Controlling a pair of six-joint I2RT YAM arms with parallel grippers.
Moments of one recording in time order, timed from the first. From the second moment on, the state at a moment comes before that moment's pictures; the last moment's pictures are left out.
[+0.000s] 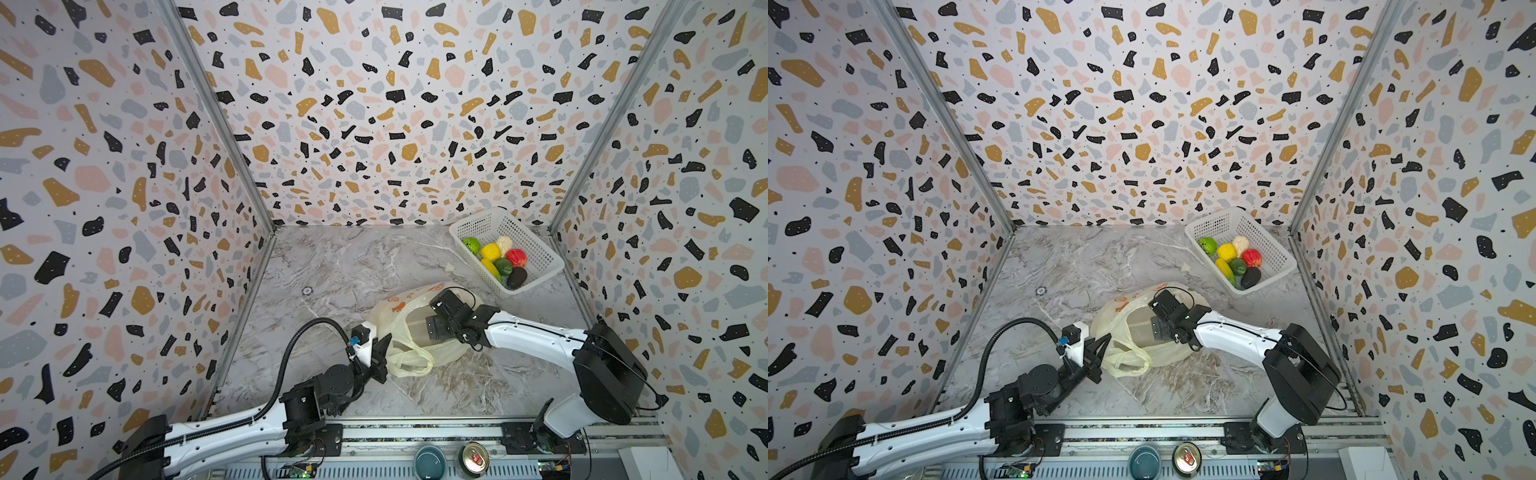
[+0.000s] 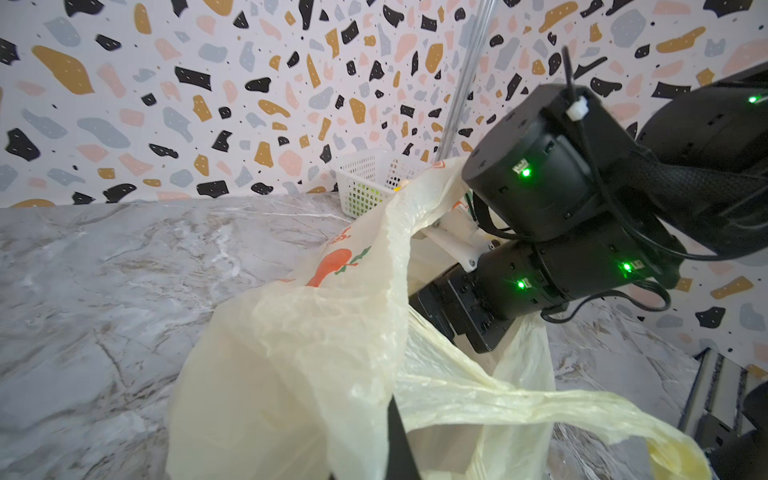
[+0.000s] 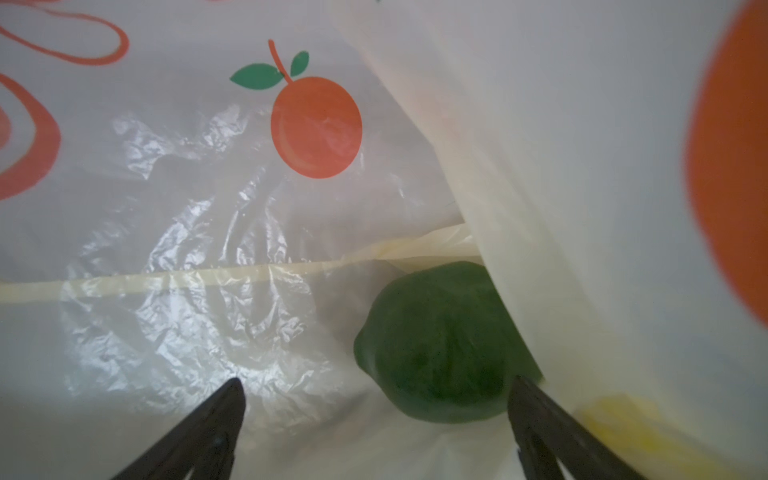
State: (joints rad) left arm -1.18 0.67 0.21 0.32 -0.51 -0.30; right arm 0.83 1.56 0.95 -0.46 0.34 0.50
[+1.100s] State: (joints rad) left arm -1.20 0.90 0.21 0.47 -0.39 -0.25; right arm 0.76 1.59 0.85 -0.21 0.02 0.47
